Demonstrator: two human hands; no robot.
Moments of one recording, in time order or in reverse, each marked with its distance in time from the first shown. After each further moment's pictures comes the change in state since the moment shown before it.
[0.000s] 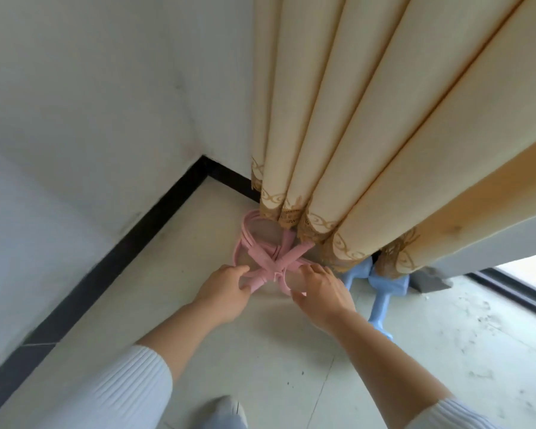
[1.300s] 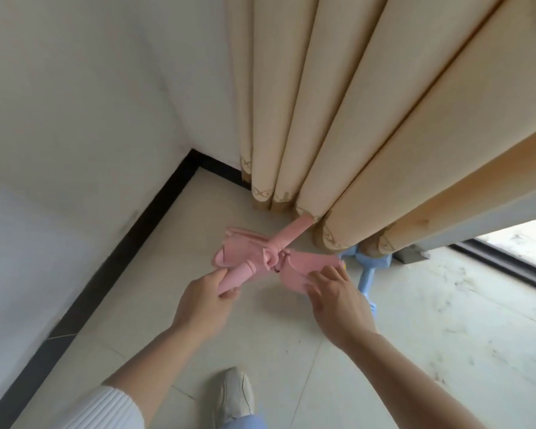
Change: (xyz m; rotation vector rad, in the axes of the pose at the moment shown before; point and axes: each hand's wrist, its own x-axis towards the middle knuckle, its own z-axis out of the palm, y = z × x) left_hand -0.081 0.023 -0.047 -0.103 0.161 0.018; right_hand -0.081 -0.007 -0.057 0.081 0.172 0.000
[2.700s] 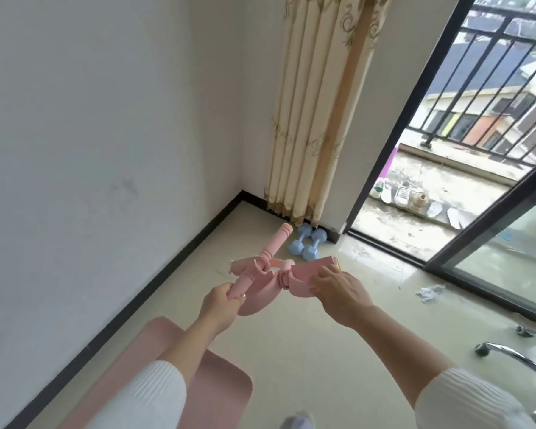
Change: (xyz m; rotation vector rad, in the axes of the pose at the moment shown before) left_hand -0.820 0.049 -0.136 -0.366 0.099 -0.062; right_hand -0.740 -0.223 -0.296 -0.331 0.085 -0.331
